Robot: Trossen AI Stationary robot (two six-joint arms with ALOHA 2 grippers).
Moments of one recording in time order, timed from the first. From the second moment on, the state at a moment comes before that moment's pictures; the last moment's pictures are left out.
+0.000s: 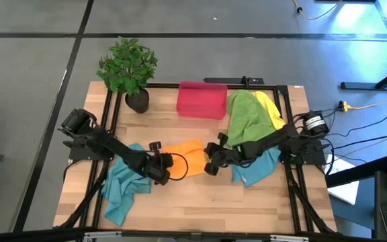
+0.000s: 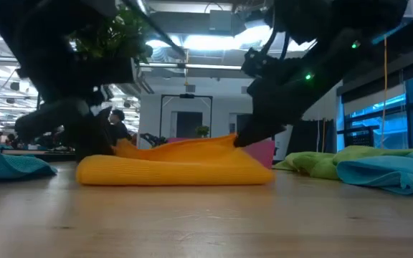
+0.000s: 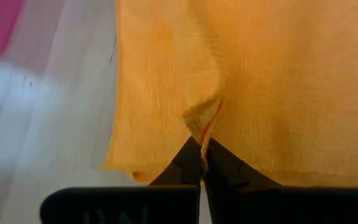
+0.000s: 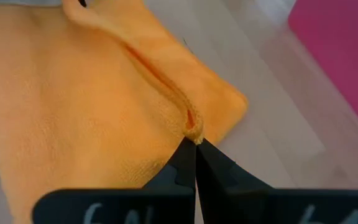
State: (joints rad) left arm -0.43 1.68 0.81 -0.41 -0.58 -0.55; right arm 0.24 1.78 0.84 0.13 0.53 0.36
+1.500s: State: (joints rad) left arm -0.40 1.54 0.84 -0.45 -0.75 -0.65; right arm 0.17 1.78 0.84 0.25 0.34 0.20
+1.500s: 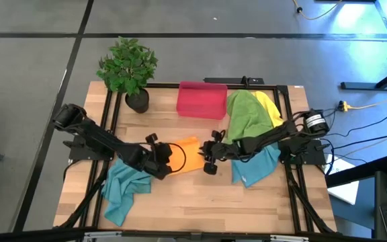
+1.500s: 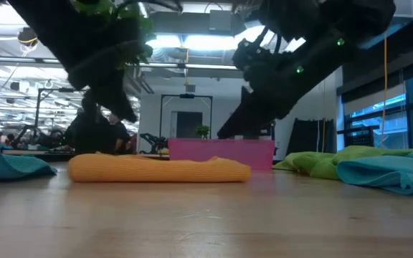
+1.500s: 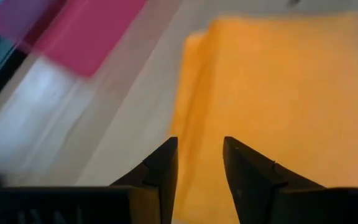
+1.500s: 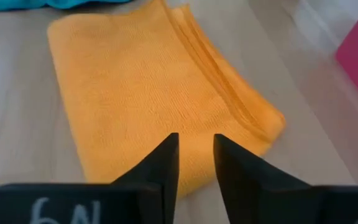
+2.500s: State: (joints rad) left arm -0.40 1.65 0.77 -0.20 -0.62 -0.52; right arm 0.05 1.93 0.85 0.26 0.26 0.44
